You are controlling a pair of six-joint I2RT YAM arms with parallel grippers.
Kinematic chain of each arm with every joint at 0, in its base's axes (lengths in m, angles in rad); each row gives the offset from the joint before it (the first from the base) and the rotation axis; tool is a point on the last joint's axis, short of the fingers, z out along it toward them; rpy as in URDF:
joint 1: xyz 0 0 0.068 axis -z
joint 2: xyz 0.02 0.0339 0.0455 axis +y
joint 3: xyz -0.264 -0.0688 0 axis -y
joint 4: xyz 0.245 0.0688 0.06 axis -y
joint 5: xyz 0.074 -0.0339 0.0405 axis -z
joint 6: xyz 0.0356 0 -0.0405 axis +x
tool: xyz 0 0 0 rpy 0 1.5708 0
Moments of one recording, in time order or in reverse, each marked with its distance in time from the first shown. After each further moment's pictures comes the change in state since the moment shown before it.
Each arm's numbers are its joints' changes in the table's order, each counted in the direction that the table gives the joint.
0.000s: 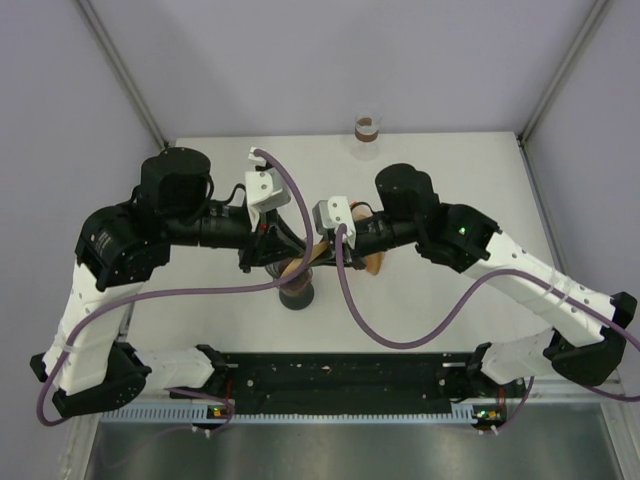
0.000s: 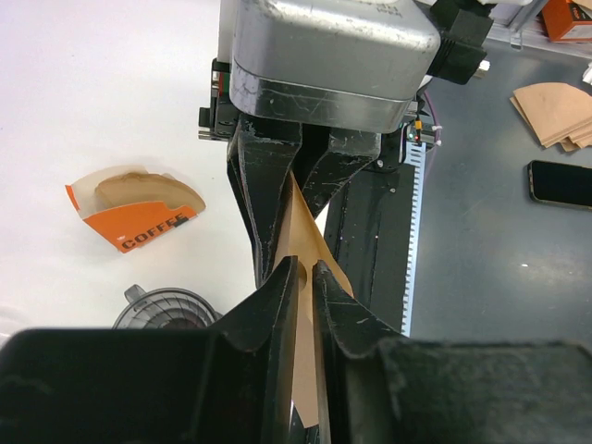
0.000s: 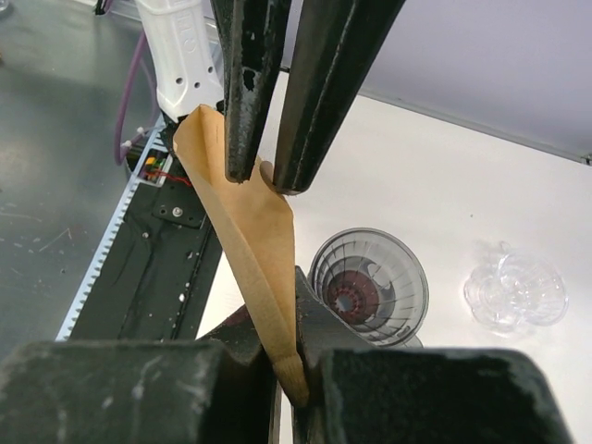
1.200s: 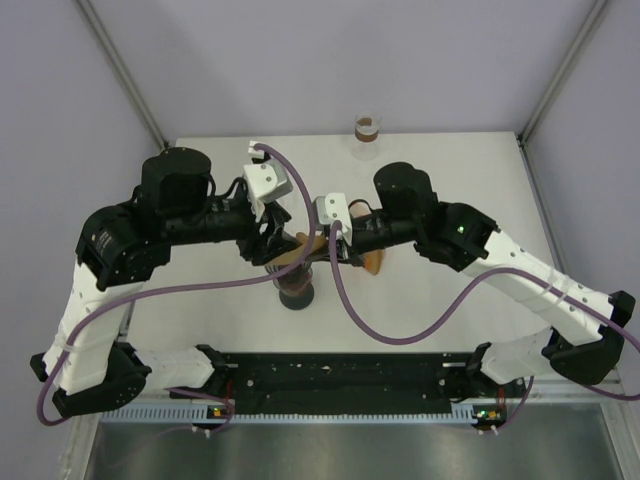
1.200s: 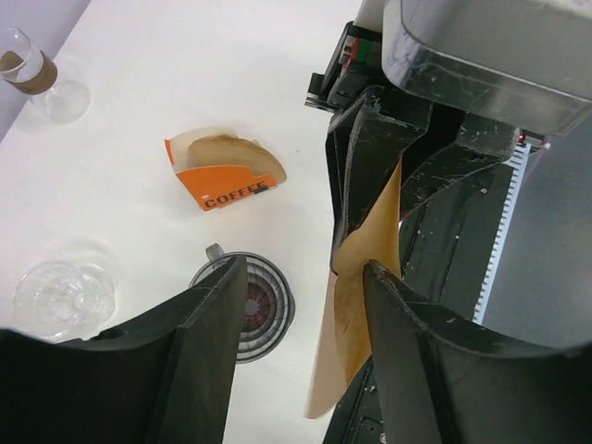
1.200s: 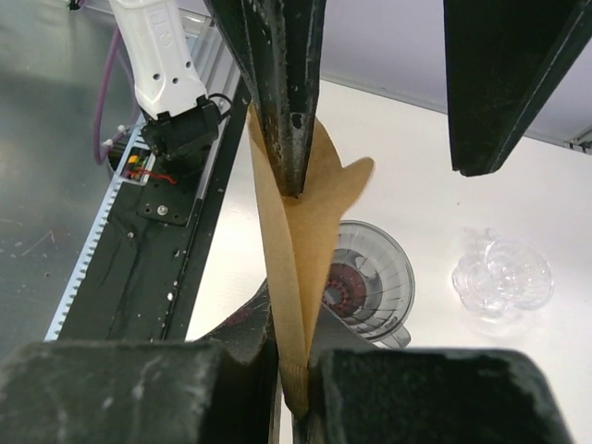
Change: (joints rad) left arm 0.001 0.001 -0.002 0.001 -0.237 0.027; right arm 0.000 0.011 0.013 -0.001 0.046 0.006
